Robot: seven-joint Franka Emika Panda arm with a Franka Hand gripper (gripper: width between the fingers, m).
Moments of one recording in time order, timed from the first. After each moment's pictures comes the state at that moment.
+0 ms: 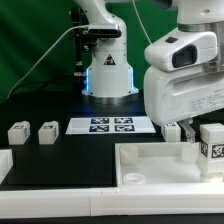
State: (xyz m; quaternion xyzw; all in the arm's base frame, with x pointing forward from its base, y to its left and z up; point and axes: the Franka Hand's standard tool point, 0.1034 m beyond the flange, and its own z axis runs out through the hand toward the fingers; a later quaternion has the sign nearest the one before) arm 0.611 0.131 0.086 -0.99 -0.12 0.04 0.09
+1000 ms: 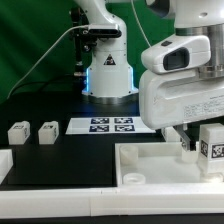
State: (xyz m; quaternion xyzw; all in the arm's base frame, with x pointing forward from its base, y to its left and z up) arm 0.632 0.122 0.079 -1.00 -0.06 0.00 0.07
